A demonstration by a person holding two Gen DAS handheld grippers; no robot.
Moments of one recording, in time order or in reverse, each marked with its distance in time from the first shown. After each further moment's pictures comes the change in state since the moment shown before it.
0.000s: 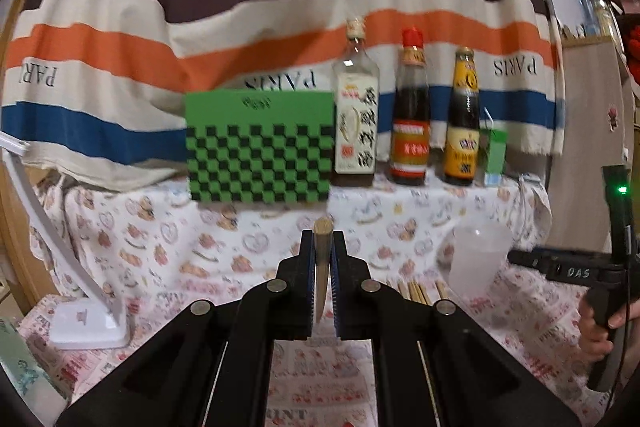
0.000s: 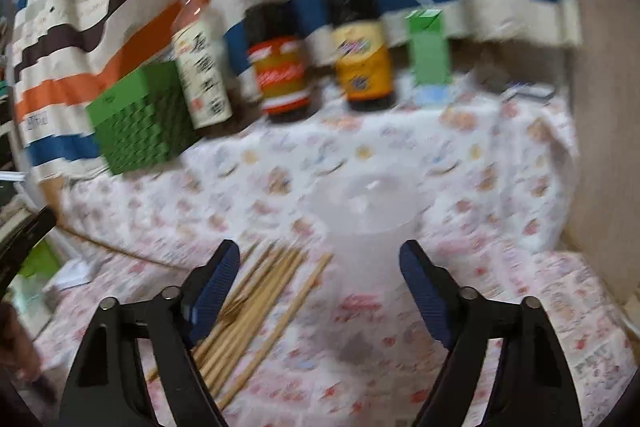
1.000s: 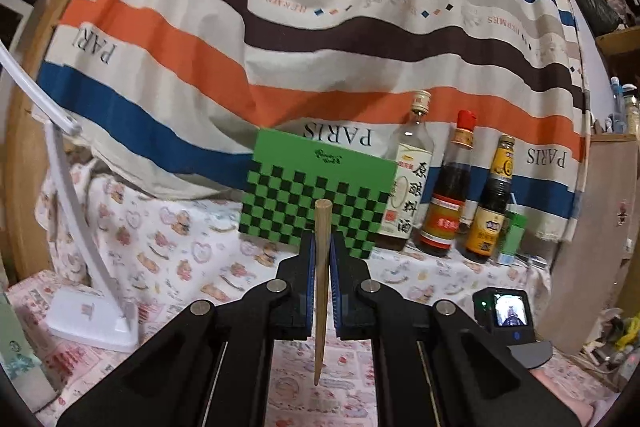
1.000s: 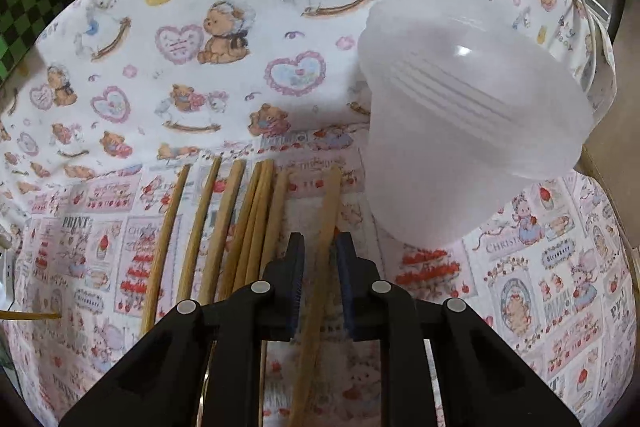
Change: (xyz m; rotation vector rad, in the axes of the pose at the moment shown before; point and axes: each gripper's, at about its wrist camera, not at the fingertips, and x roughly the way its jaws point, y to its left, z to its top) left arm -0.019 0.054 0.008 -0.212 -0.157 0.041; right arm 0.180 0.060 -0.018 0.070 0.475 -0.355
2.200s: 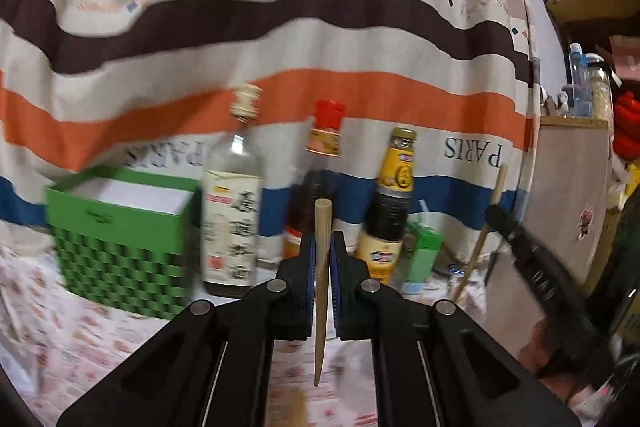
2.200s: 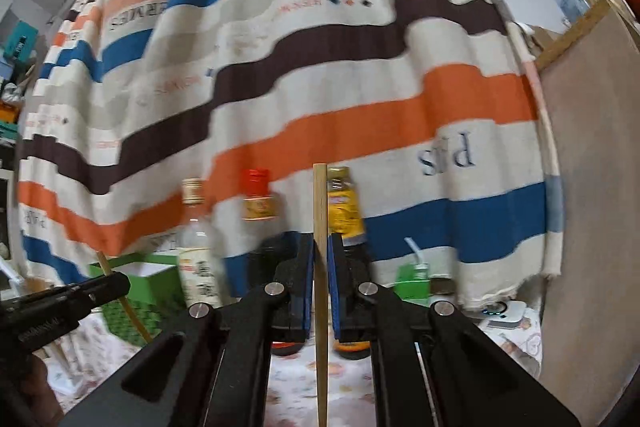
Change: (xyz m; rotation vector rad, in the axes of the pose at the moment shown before) left arm 0.092 -0.185 0.061 0.070 0.123 -0.250; right arm -0.258 -0.139 0.030 -0.013 -1.080 0.287
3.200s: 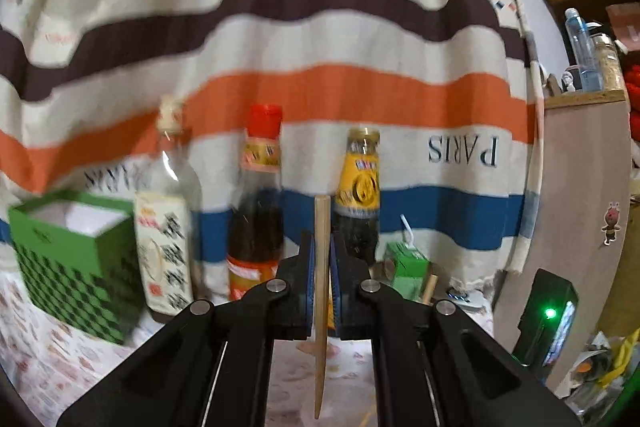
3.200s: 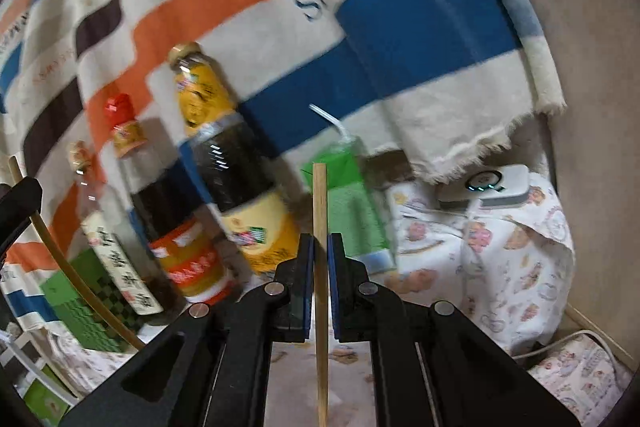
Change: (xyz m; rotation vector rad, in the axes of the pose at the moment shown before) left arm 0.055 -0.074 -0.009 0.065 -0.074 0.068; right arm 0.084 -0.082 -0.080 0.311 0.295 -0.113
